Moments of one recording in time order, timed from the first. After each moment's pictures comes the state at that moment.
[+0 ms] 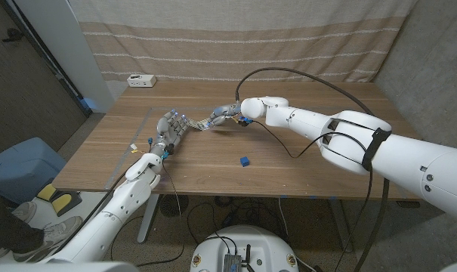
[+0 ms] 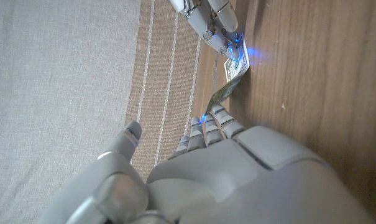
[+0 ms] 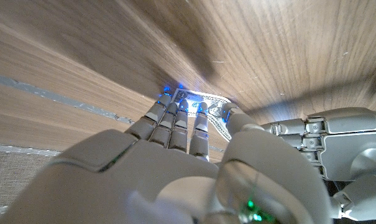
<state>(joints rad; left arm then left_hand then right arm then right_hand) 1.03 0.47 0.23 -1.45 -0.99 -0.18 -0.07 0.17 0.12 0.63 -0.02 0.17 -0.14 0.08 0.17 0.17 0.06 0.13 0.21 0.19 0.04 0.12 0.19 0.17 0.09 0.09 0.28 0.20 -0.03 -0.06 -1.22 -0.60 -0.33 0.22 0.32 0.54 0.20 0.51 -0.04 0.20 0.40 -0.02 0.19 0.18 0.31 0.06 0.21 0.20 0.19 -0.03 0.27 0.24 0.27 0.00 0.35 0.17</state>
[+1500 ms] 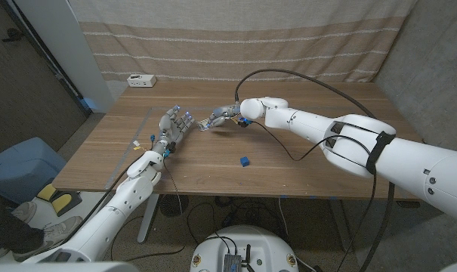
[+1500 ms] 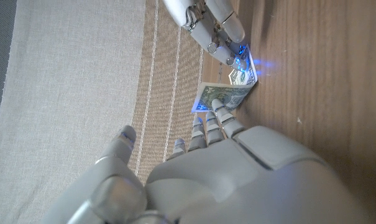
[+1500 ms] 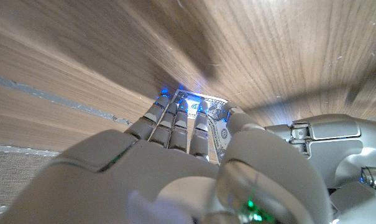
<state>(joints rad) 0.96 0.47 0.26 -1.36 -0.96 -0.19 -0.17 0.10 0.09 0.56 0.00 0.17 -0.14 0.04 0.22 0.18 0.05 0.15 0.21 0.19 0.06 0.15 0.19 0.17 0.13 0.10 0.28 0.20 -0.06 -0.10 -1.21 -0.70 -0.34 0.17 0.35 0.54 0.19 0.51 -0.04 0.20 0.41 -0.01 0.19 0.18 0.31 0.06 0.21 0.20 0.19 -0.03 0.27 0.24 0.28 0.00 0.33 0.17</state>
